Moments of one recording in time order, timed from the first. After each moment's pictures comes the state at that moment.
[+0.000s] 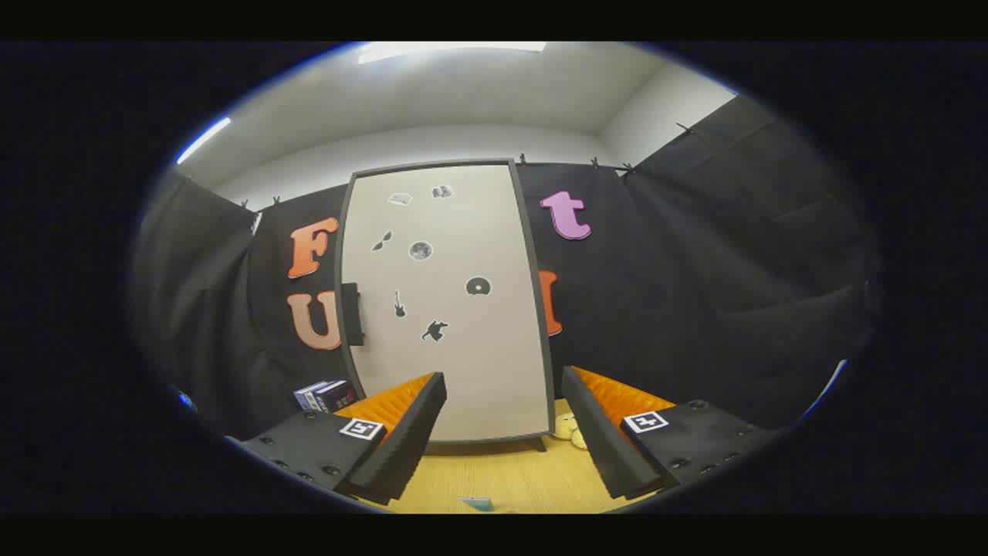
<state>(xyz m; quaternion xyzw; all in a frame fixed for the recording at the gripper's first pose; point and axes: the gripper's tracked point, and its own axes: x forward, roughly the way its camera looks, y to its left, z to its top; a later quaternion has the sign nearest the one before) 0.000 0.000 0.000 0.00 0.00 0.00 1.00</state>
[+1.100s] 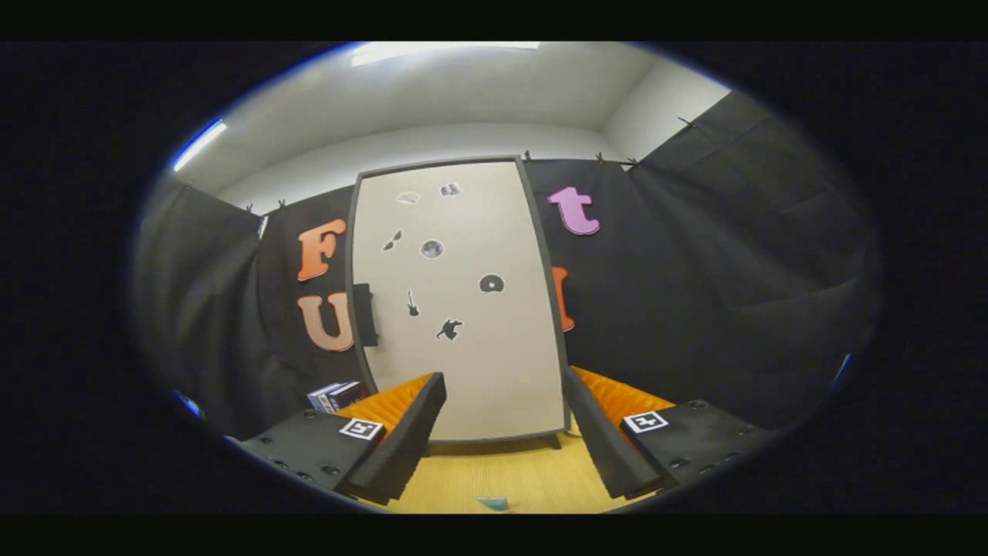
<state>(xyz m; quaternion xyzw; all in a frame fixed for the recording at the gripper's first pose) 0.003 0.027 0.002 0.01 0.00 0.03 1.00</state>
